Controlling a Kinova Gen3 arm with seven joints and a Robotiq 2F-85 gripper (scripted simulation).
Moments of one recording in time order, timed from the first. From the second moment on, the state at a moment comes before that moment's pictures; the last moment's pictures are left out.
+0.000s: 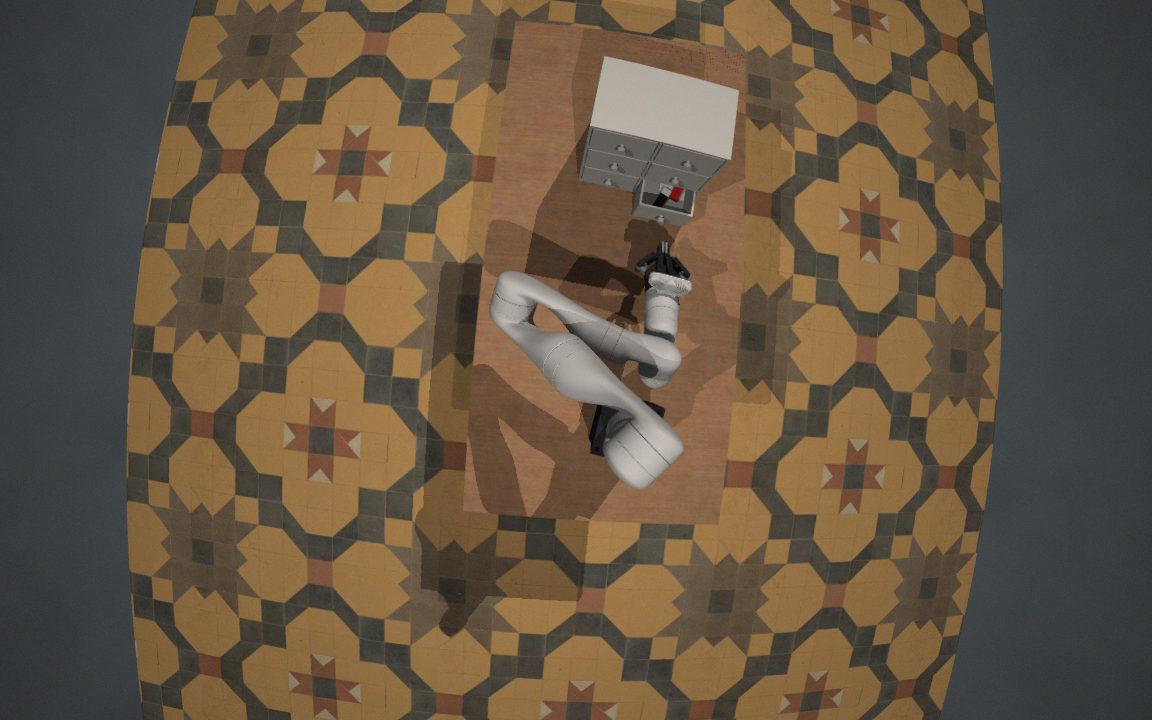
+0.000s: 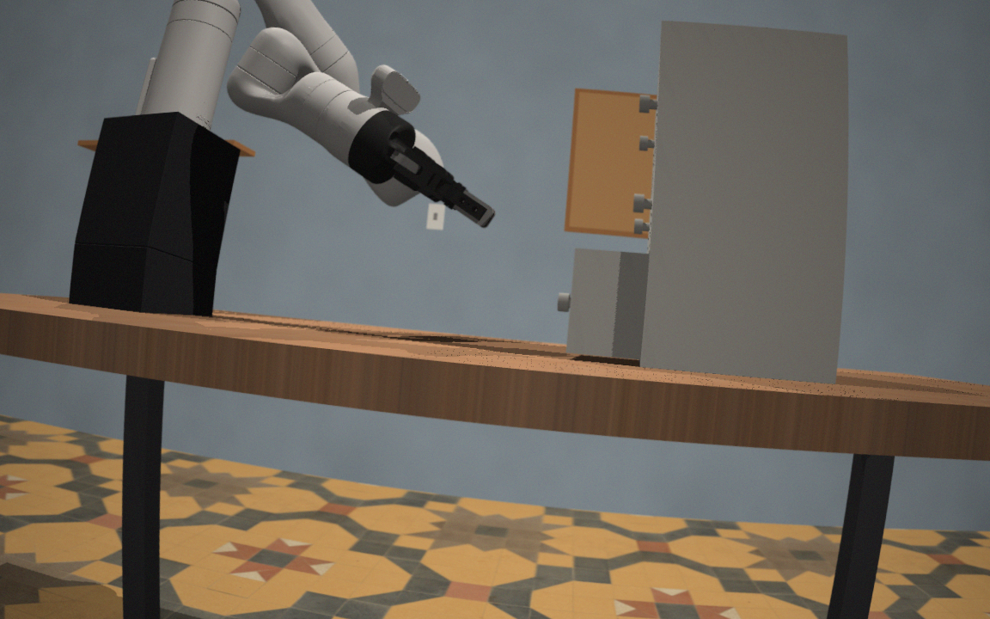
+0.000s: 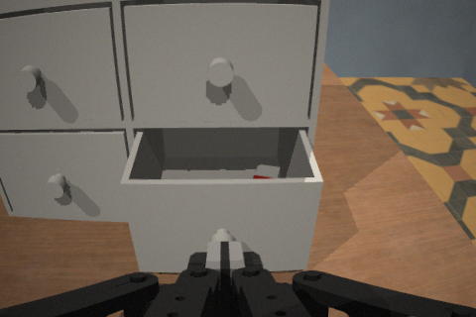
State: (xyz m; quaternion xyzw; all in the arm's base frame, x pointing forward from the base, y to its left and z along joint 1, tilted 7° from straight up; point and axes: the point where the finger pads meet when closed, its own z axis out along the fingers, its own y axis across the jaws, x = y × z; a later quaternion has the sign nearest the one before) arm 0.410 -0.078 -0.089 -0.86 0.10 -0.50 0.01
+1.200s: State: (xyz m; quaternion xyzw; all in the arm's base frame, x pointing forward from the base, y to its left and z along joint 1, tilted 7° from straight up) arm 0.445 -0.074 -0.165 -0.86 0.10 -0.50 0.01
